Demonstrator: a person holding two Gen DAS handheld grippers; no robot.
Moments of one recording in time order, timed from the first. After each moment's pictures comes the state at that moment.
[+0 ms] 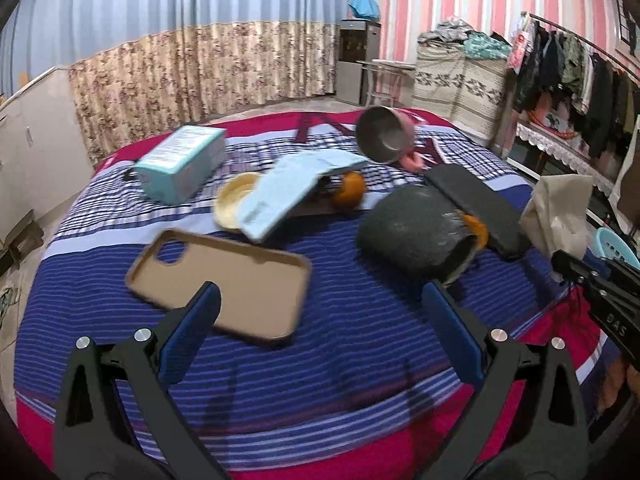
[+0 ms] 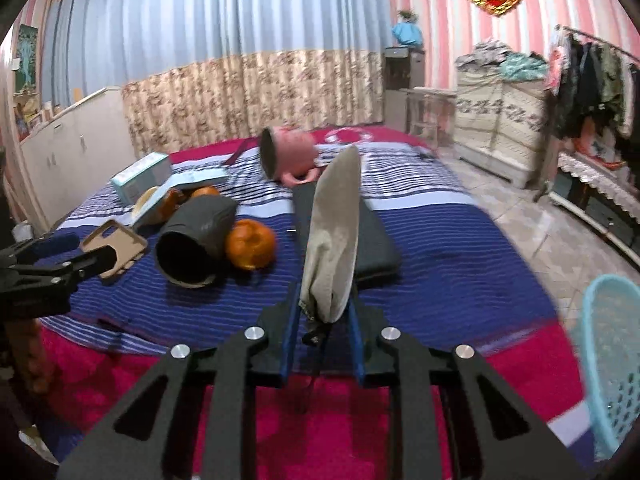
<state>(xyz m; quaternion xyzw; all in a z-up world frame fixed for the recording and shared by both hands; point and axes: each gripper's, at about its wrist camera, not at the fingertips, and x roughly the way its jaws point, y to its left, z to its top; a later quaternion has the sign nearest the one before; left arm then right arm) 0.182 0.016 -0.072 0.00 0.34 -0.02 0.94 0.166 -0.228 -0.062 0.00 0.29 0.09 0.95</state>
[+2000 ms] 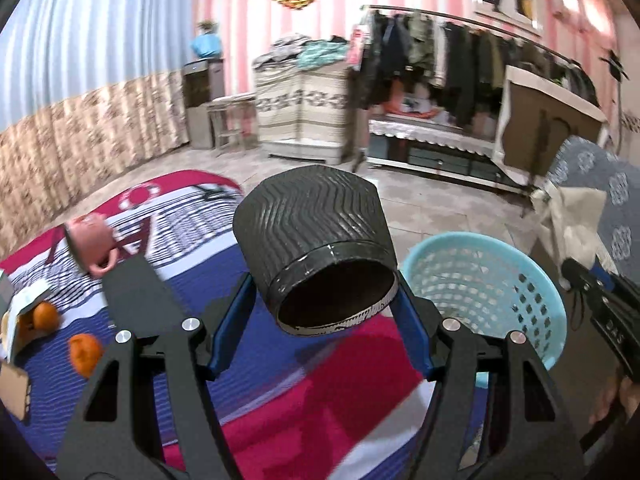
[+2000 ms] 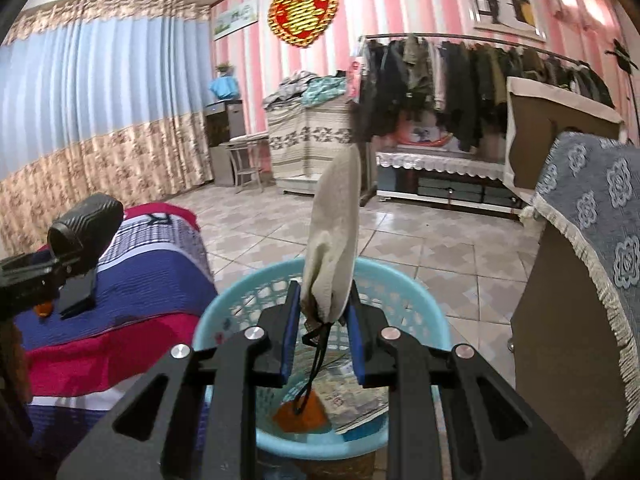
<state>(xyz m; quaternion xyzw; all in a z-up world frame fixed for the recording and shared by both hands) 0.174 -0.293 -0.034 0.07 0.26 -0.25 0.93 0.055 -0.497 -0.040 0.08 0.20 -0.20 0.96</state>
